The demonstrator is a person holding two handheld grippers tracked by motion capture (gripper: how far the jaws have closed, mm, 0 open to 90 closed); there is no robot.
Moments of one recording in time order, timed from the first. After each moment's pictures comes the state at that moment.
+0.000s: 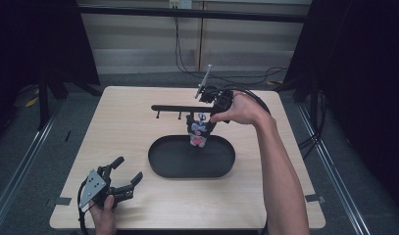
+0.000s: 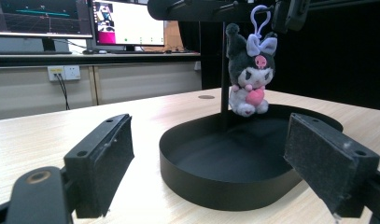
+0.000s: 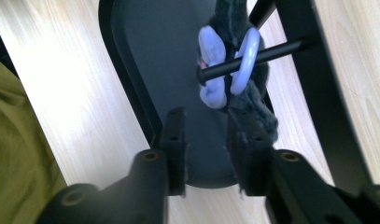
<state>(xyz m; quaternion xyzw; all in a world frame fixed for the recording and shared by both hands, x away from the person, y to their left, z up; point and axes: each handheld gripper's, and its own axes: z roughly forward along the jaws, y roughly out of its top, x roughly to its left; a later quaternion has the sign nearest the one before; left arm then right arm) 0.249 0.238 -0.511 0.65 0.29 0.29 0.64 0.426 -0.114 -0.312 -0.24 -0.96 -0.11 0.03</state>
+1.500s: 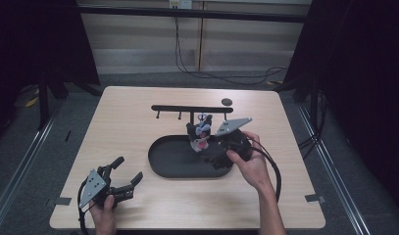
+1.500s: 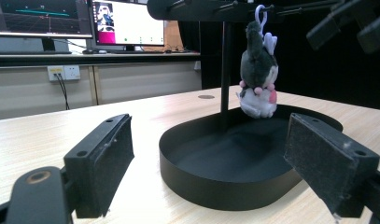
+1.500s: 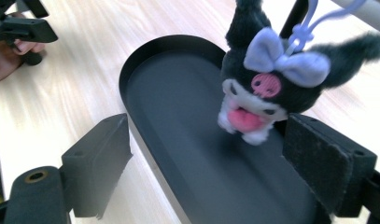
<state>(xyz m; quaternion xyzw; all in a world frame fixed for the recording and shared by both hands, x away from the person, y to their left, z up) 0.249 0.238 -0.511 0.65 0.29 0.29 0.64 0.305 -0.149 -0.380 -0.29 -0.87 -0.38 -0.13</state>
